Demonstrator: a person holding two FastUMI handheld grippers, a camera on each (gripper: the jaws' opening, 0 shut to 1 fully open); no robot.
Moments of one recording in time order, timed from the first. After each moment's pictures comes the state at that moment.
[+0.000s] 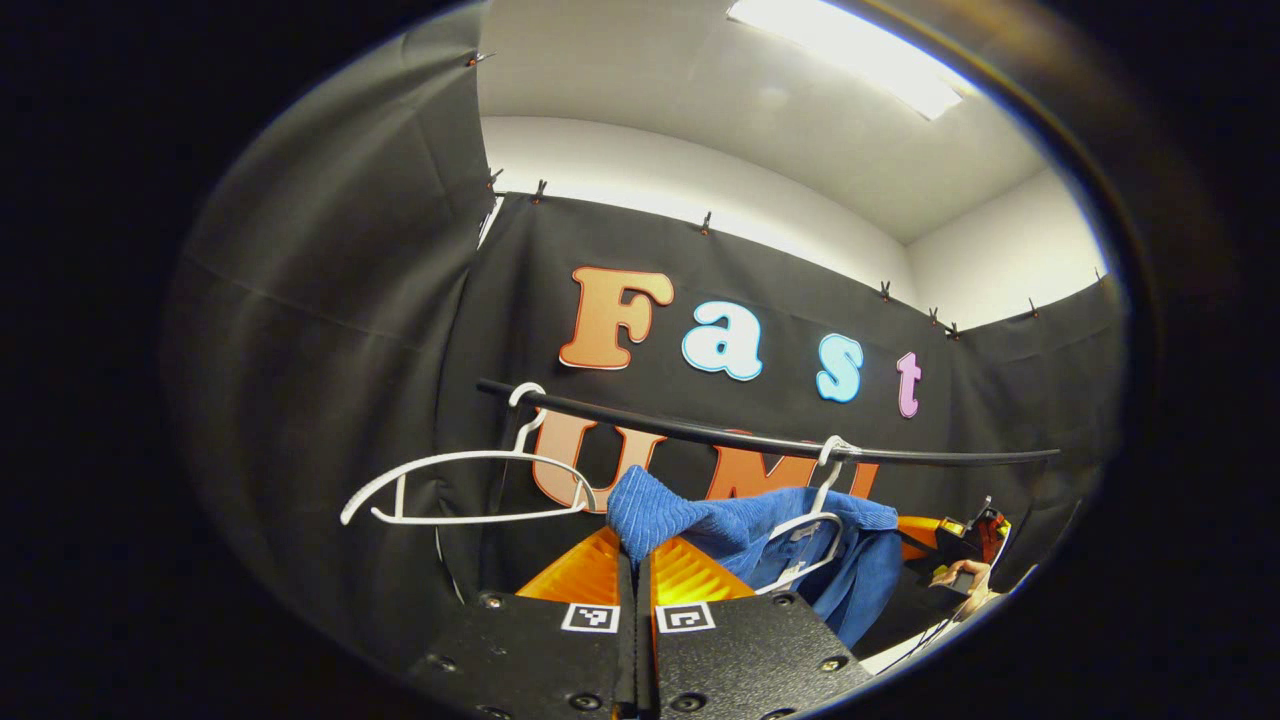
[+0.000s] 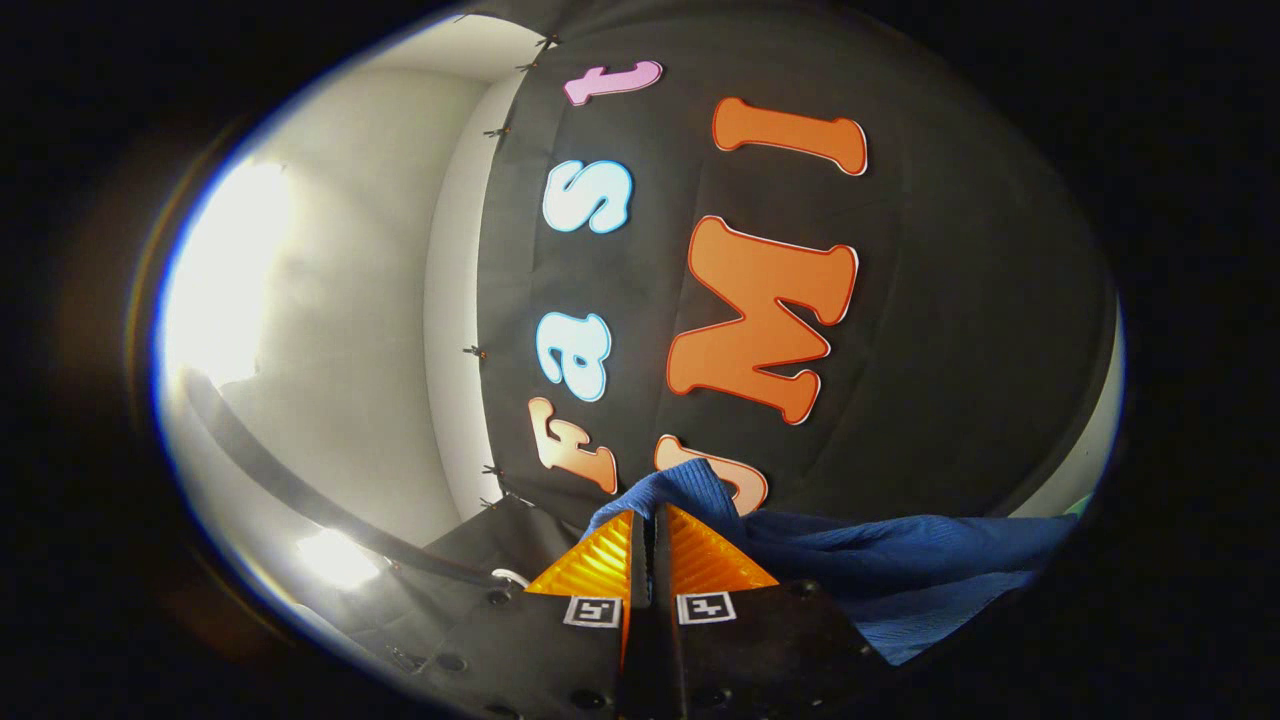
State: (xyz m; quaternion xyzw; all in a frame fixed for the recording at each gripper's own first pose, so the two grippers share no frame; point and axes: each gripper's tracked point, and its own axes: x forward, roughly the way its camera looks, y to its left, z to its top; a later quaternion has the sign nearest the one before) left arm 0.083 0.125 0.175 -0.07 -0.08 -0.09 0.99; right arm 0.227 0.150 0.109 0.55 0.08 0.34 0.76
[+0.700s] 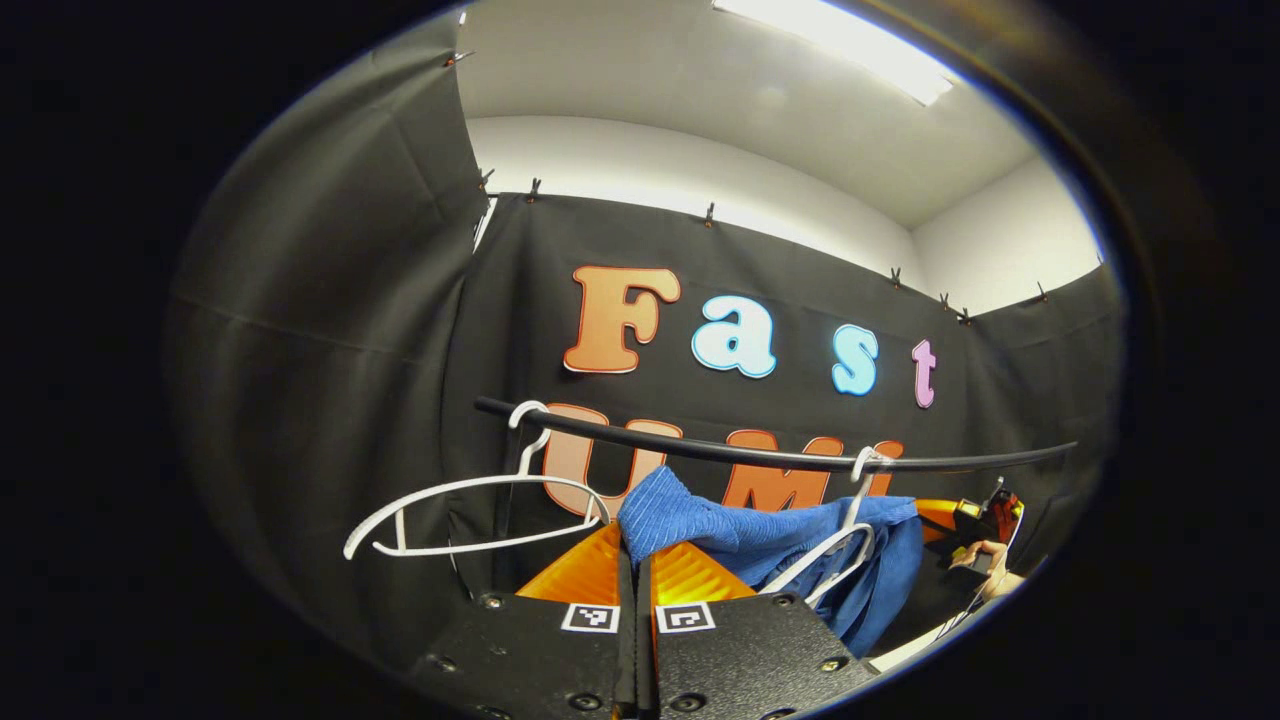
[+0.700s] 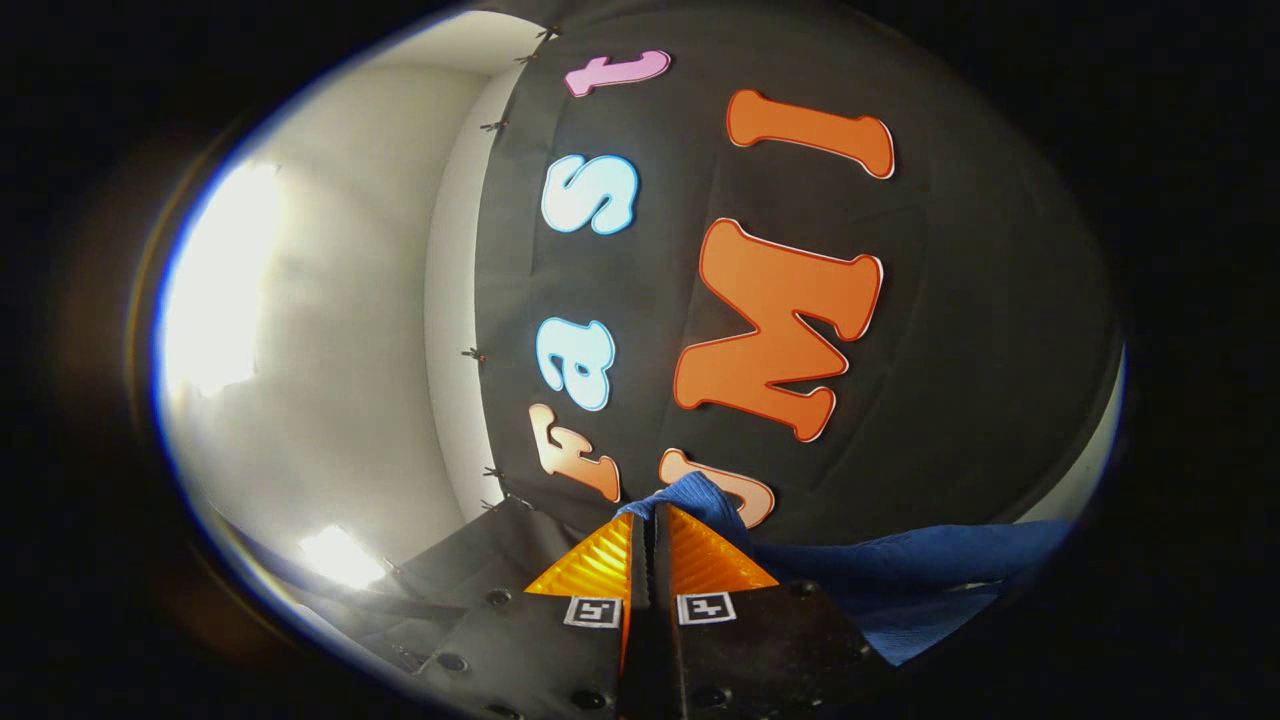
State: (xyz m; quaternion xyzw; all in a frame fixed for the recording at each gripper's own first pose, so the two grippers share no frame) left arm 0.124 0.128 0.188 -0.04 -0.06 -0.08 0.99; right arm 0.277 0.141 0.135 0.54 0.08 0.35 0.76
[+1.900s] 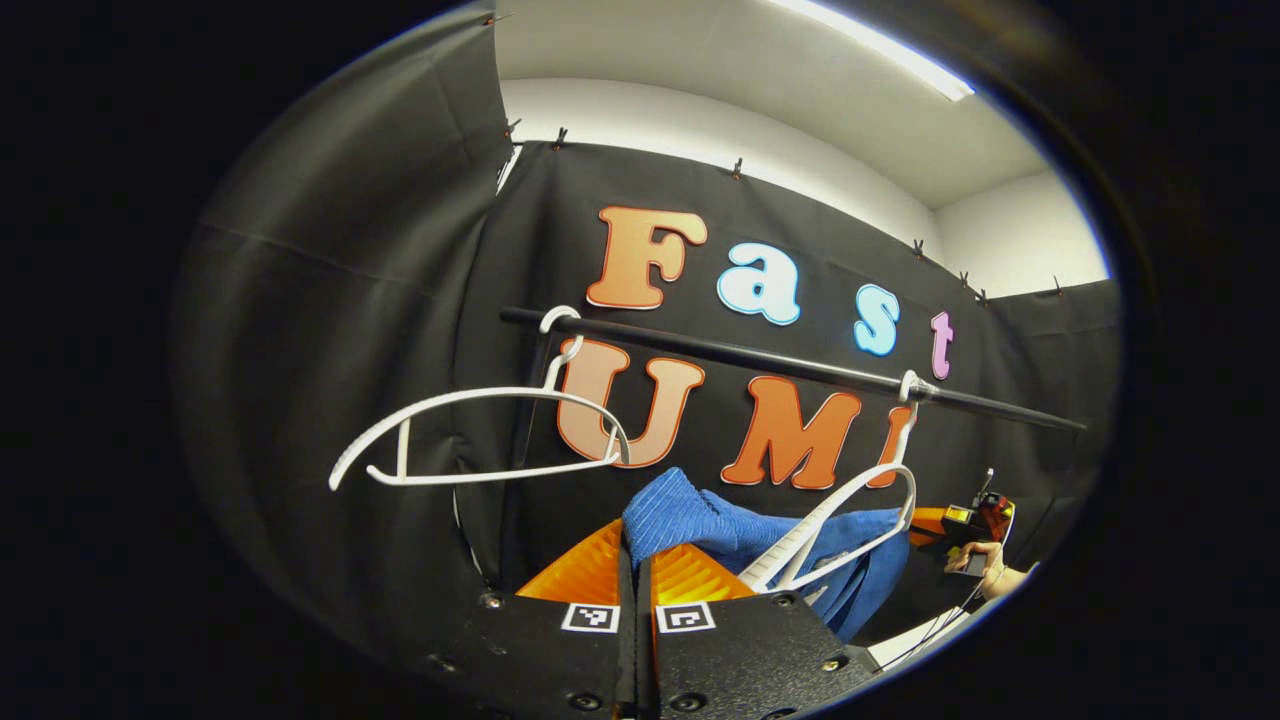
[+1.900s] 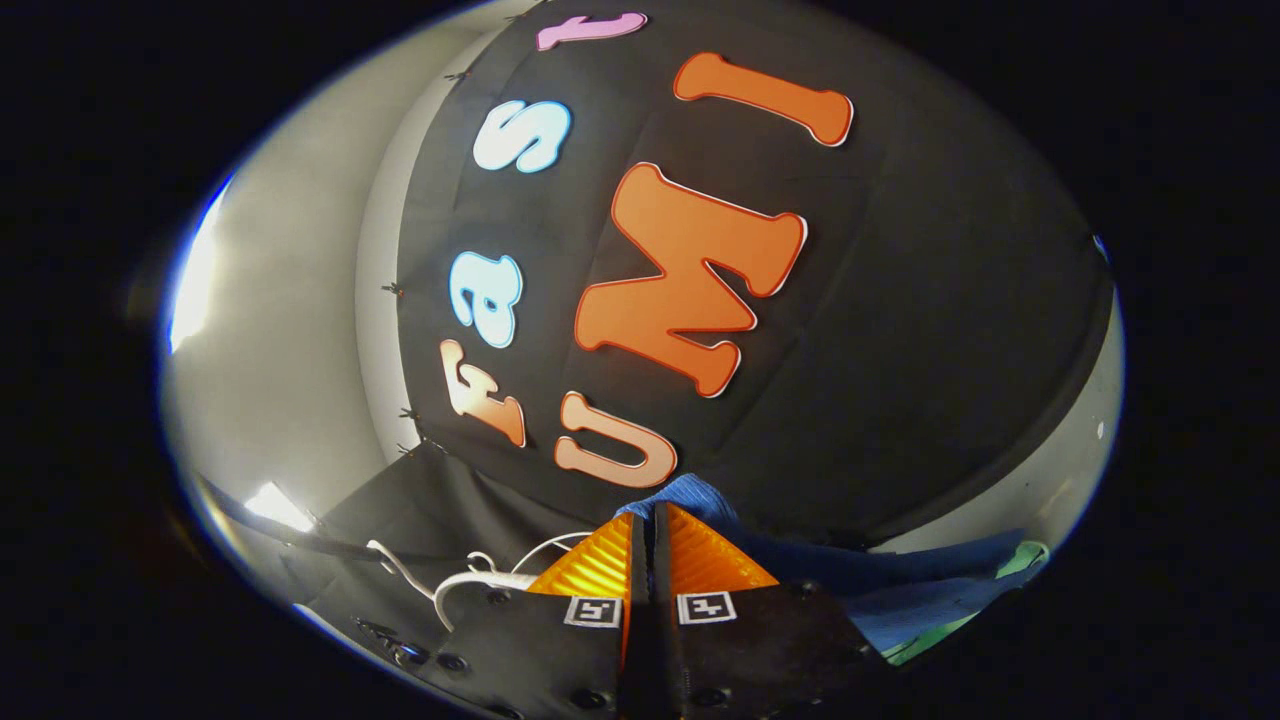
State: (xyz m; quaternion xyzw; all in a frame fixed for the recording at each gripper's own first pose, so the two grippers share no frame) left arm 0.131 0.149 0.103 -0.06 0.01 -0.07 1.00; right arm 0.300 0.148 0.018 0.47 0.18 0.30 0.81
